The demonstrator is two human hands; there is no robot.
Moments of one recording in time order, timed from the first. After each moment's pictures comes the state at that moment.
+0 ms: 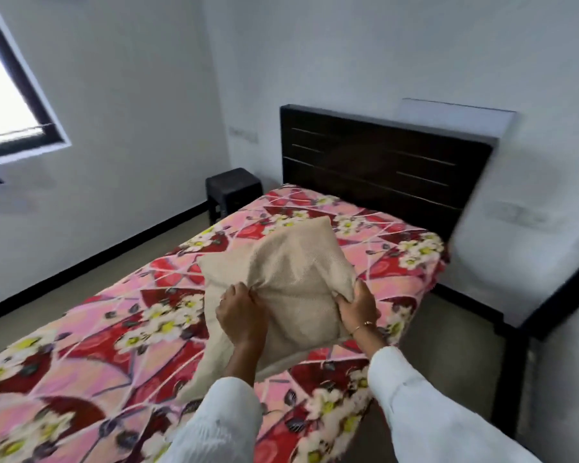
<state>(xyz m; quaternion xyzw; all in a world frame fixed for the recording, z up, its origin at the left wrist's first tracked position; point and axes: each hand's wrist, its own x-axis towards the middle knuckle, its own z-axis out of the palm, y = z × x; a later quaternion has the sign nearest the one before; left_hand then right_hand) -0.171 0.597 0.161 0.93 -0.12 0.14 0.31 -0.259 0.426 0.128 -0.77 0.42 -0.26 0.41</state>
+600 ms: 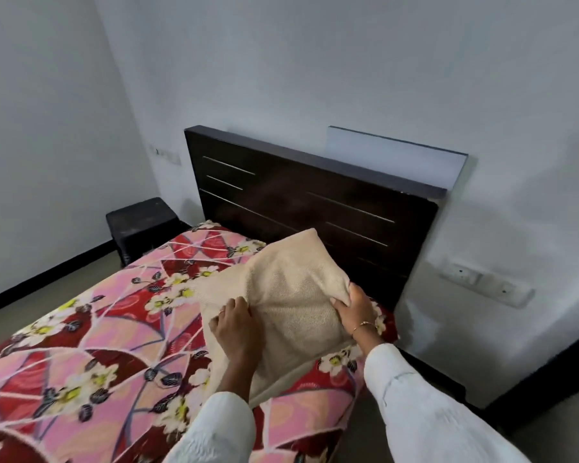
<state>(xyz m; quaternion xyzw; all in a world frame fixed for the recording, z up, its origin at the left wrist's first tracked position) -0.068 0.140 0.129 0.93 -0.15 0.09 0.32 -0.166 -0.041 0.124 -0.81 0.42 -0.19 0.36</state>
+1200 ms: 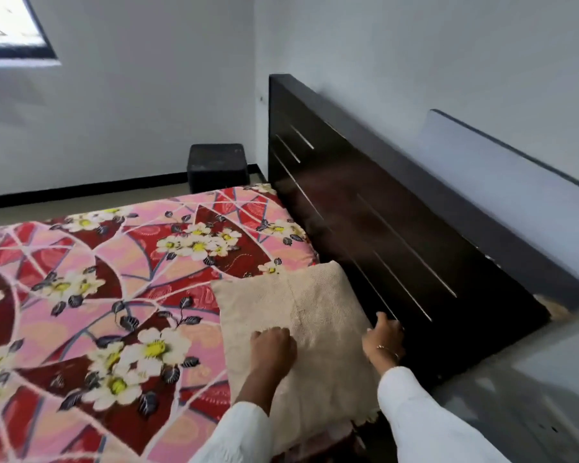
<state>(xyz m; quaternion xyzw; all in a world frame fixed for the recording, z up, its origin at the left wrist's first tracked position) -0.067 -0.076 0.025 0.99 -0.10 -0.09 0.08 -0.079 -0.272 0.031 -0.90 0.36 0.07 0.23</state>
